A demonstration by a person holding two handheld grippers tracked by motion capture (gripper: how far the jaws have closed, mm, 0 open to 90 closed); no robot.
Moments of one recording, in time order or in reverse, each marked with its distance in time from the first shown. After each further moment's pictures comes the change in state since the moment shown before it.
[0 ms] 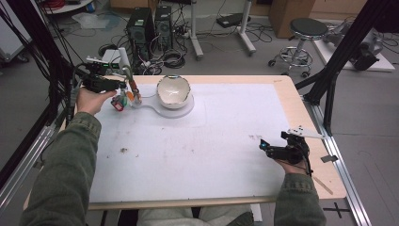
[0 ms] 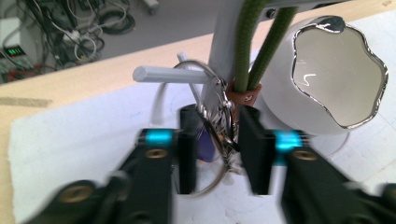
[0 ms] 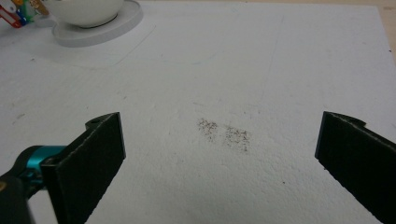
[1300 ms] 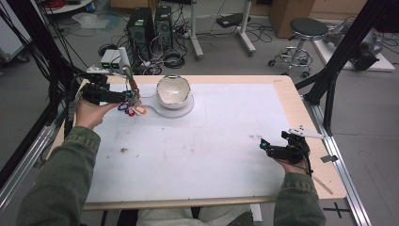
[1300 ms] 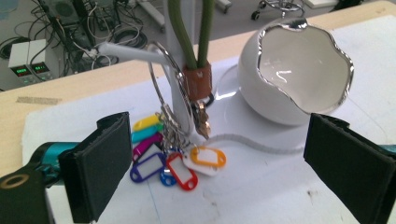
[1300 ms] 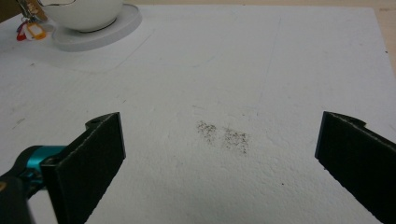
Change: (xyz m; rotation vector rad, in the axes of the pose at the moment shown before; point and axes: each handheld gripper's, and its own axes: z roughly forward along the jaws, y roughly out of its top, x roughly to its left) left arm -0.045 -0.029 -0.034 -0.077 0.061 0.046; right arm 0.000 0.001 -0.001 -0.010 -0.005 0.007
